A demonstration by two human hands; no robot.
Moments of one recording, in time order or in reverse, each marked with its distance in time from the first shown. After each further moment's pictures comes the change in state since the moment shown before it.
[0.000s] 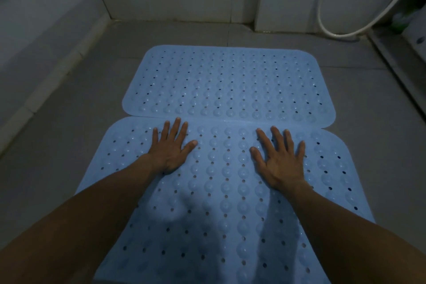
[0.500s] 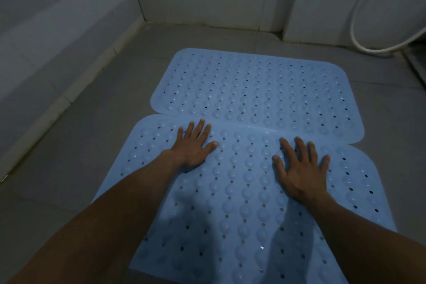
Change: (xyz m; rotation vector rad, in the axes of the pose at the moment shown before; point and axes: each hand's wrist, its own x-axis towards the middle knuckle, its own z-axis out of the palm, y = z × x) left_hand -0.003 -0.012 -0.009 -0.112 -0.038 0.084; right_hand -0.002 -0.006 -0.003 -0.079 0.003 0.014
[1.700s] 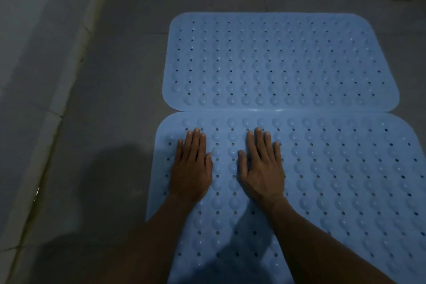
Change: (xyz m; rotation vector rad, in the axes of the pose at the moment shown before) left_hand -0.048 -0.101 0.027 0.039 0.385 0.152; right_hand -0.032 -0.226 0.026 0.244 0.081 0.030
